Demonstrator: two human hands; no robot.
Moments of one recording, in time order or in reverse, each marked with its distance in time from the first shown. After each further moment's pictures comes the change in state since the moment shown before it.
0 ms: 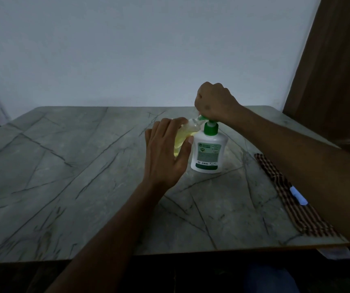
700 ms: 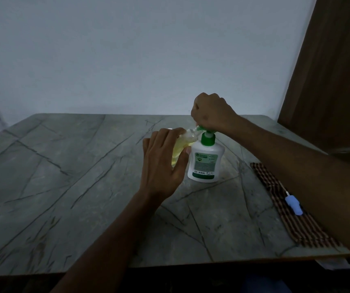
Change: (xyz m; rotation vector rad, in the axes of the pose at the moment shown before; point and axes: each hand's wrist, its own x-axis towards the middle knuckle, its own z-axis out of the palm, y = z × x) left_hand 0.000 -0.002 0.000 0.025 -0.006 0.030; right_hand 0.001 0.003 -0.004 0.026 -0.022 -0.021
